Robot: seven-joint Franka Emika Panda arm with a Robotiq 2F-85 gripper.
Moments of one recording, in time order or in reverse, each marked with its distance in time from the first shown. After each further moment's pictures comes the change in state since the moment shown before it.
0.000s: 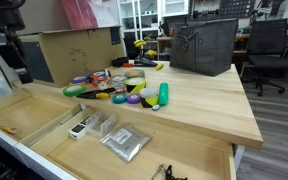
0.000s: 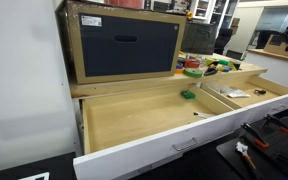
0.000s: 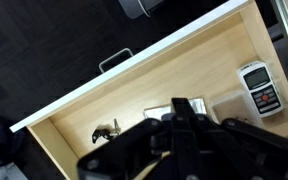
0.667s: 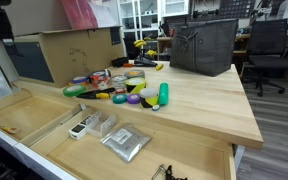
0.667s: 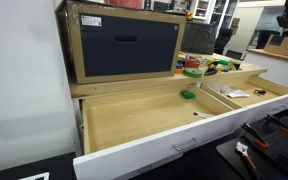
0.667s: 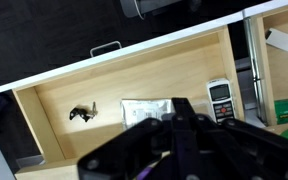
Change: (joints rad) arm 0.117 -0.041 0.080 0.130 0.022 -0.214 -0.093
